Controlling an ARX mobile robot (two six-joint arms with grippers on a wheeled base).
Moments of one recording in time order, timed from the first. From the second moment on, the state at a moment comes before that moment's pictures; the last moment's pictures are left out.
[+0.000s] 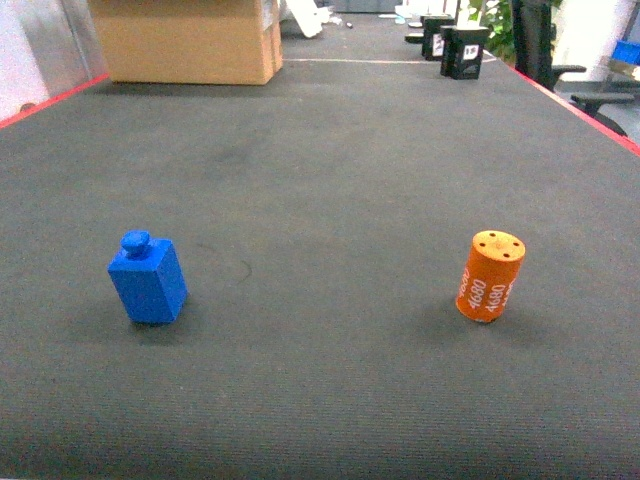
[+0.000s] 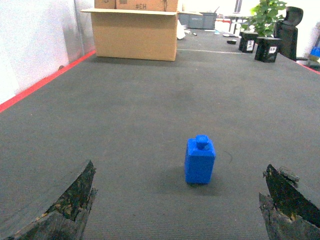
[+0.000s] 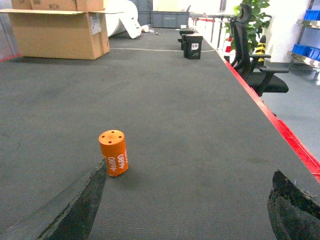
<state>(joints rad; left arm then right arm) 0.00 0.01 0.01 0.00 0.00 0.00 0.00 0.00 0.01 -0.01 0.00 0.00</state>
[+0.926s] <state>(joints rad) 0.00 0.01 0.01 0.00 0.00 0.00 0.00 0.00 0.01 -0.01 0.00 0.00</state>
